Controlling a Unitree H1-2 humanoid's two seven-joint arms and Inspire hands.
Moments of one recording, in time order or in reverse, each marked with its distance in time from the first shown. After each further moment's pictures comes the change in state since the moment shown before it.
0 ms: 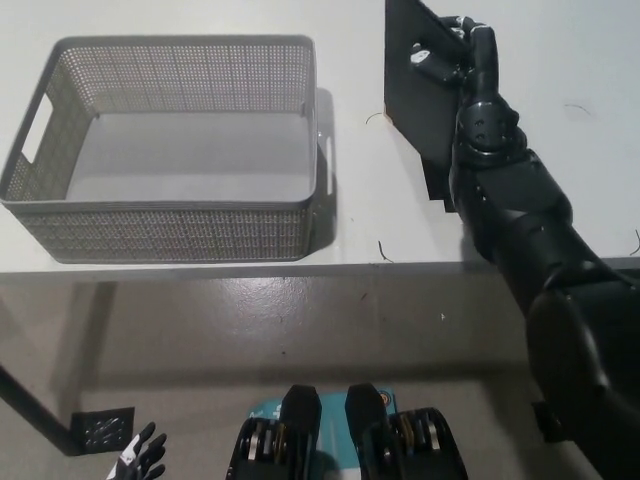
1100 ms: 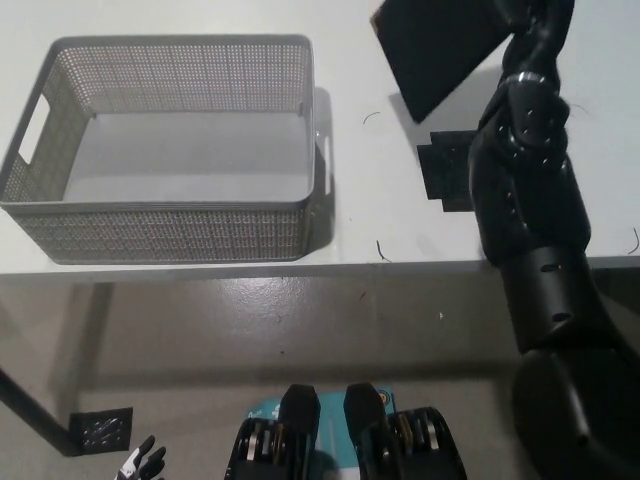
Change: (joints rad) left_arm 0.013 -0.008 0.003 0.052 0.001 -0.037 0.001; right_arm 0.142 0.058 -0.069 -0.627 0.122 0.007 -0.074
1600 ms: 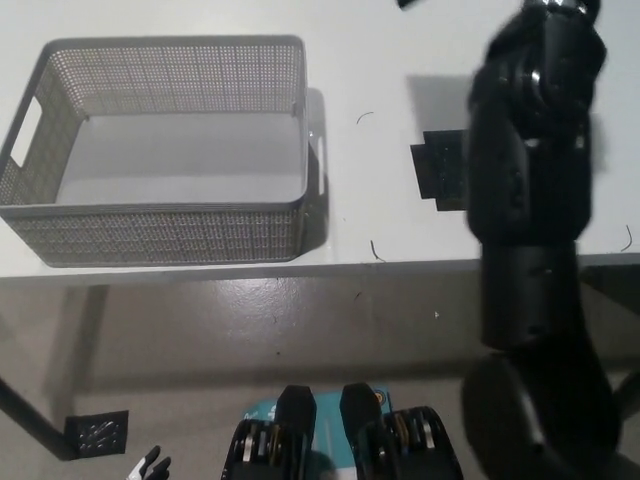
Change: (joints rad) left_arm 0.006 -0.001 -0.015 0.035 0.014 -0.013 -0.001; right_arm -0.076 0.156 -0.029 -0.373 0.078 0.100 -0.062
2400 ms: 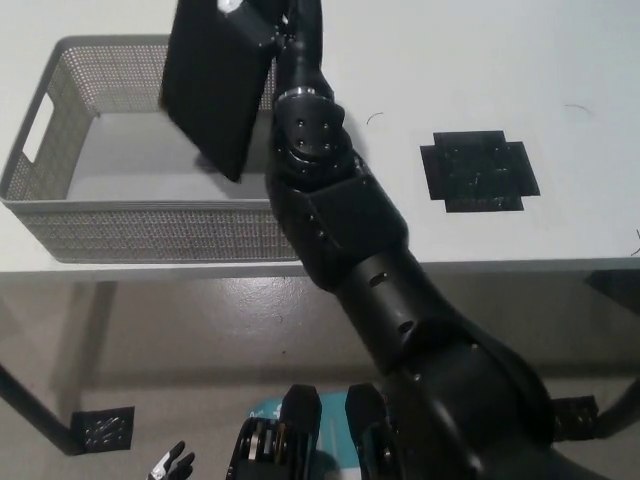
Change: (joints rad) left_arm -0.031 -0.002 -0.042 0.026 0.006 -0.006 -0.005; right_arm -0.069 0.092 0.273 0.635 -0.067 -0.023 0.043
